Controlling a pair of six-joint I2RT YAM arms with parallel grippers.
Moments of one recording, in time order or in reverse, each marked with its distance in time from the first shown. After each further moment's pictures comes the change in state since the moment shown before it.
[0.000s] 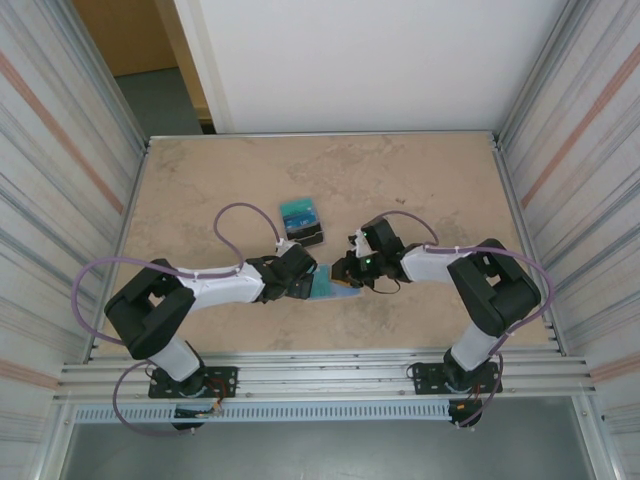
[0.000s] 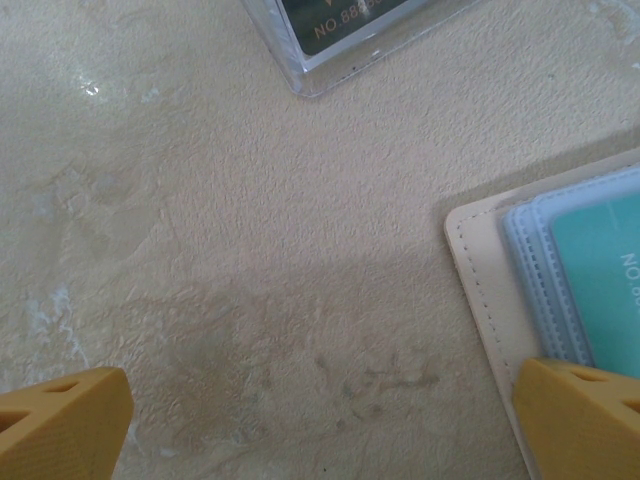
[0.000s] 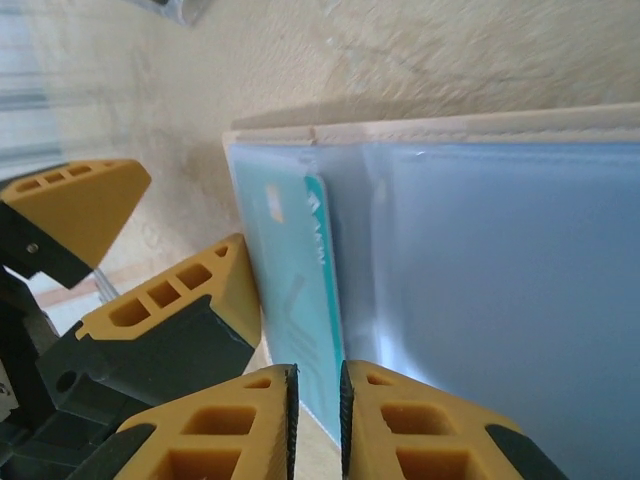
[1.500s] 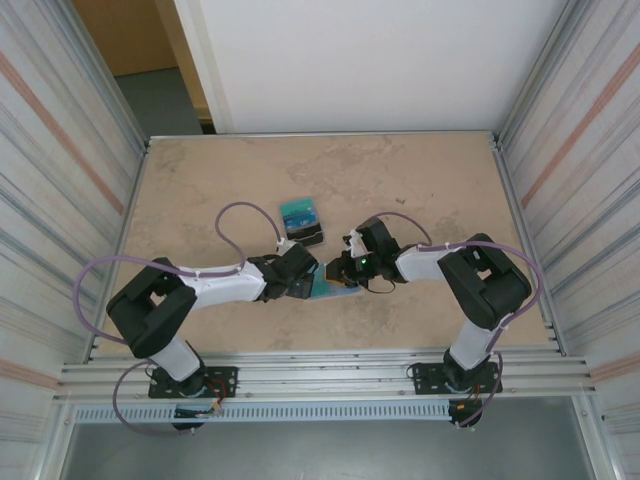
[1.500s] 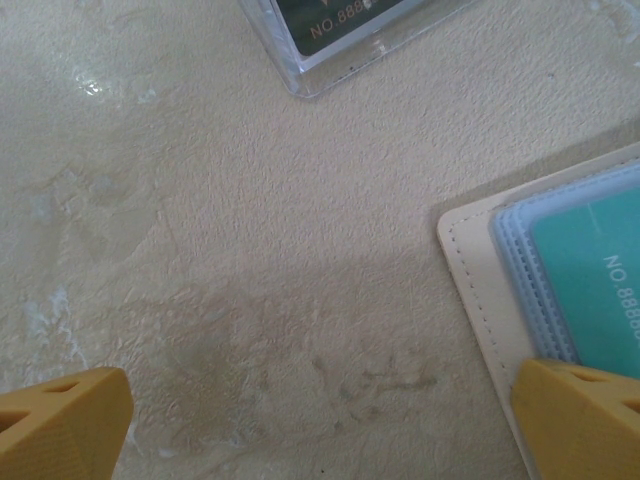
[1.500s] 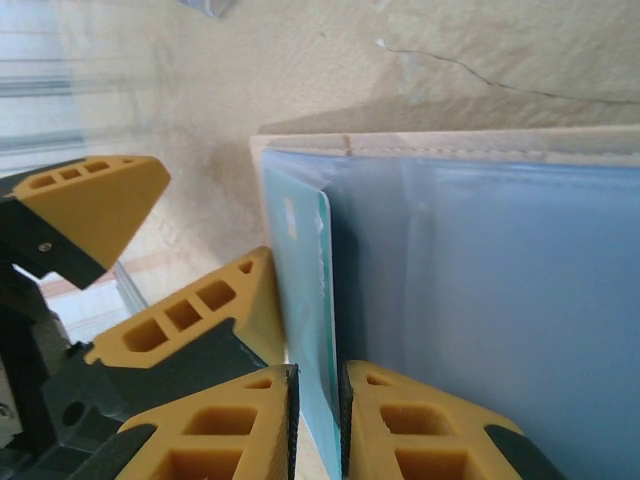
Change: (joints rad) left arm 0.000 0.012 0.016 -0.018 0.001 0.000; right arm 0.007 0.064 -0.007 0.137 -0.058 0.033
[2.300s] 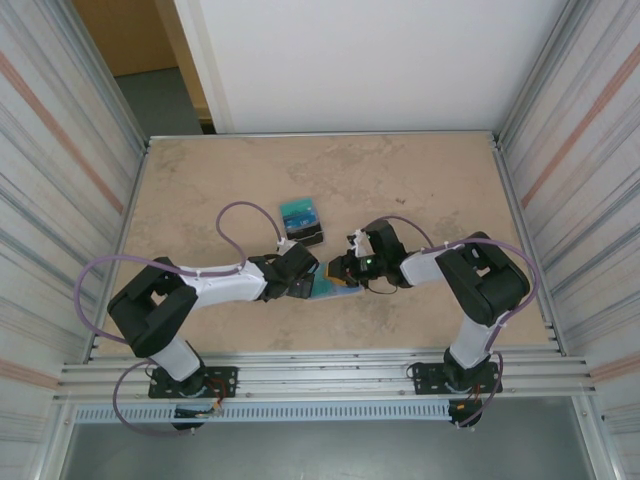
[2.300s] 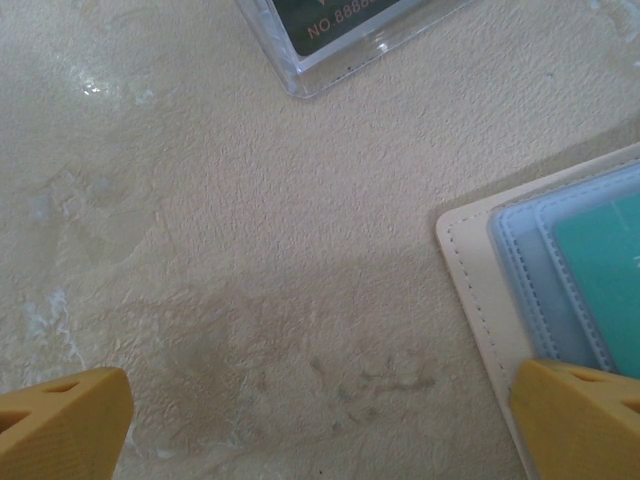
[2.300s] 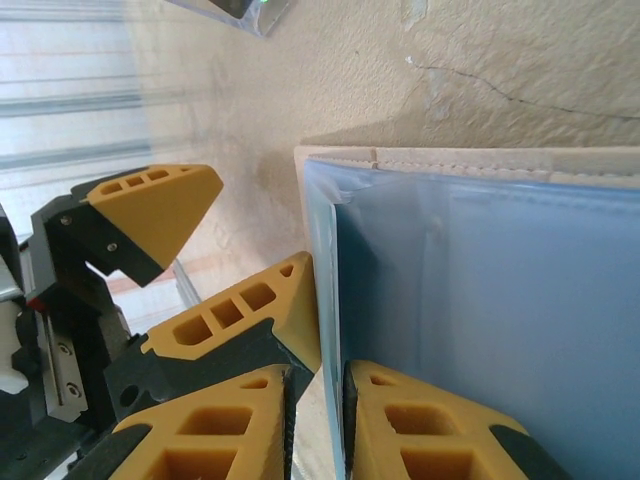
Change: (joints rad) left arm 0.000 0.006 0.006 -0.006 0.000 0.000; right arm -0.045 0.018 -0.081 0.216 -0.090 0.101
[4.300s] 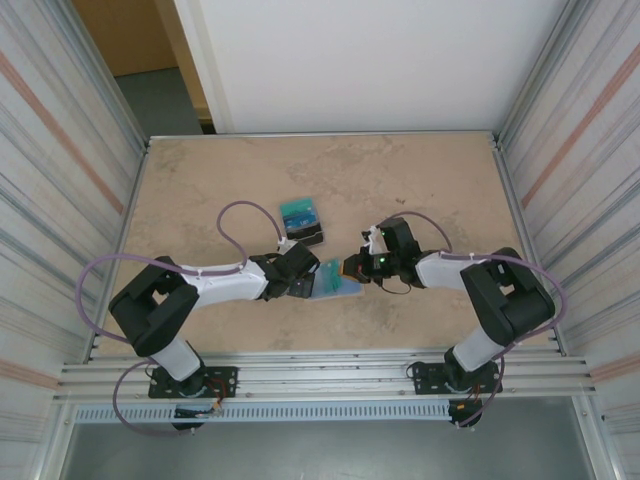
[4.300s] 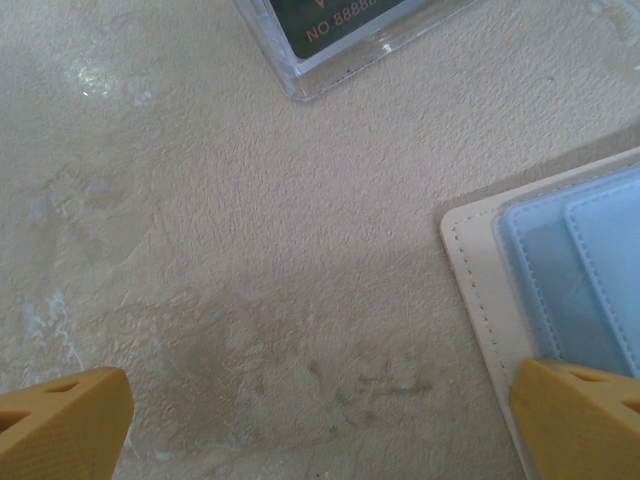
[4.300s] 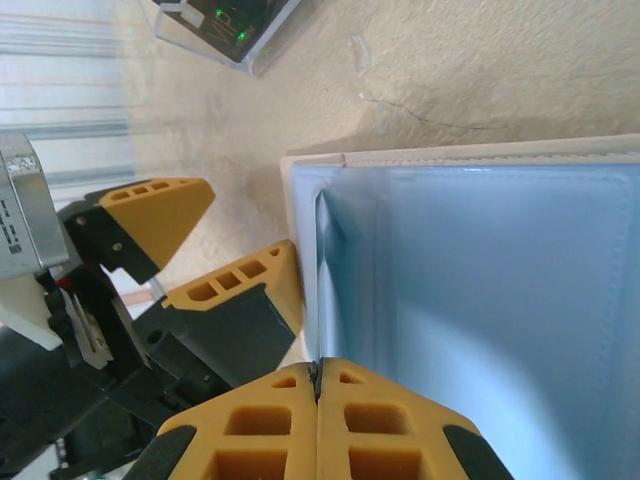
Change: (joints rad) left arm 0.000 0.008 0.013 -0.013 0.000 -0.006; right arm -0.070 -0.174 -0.034 -0.201 0.066 -0.113
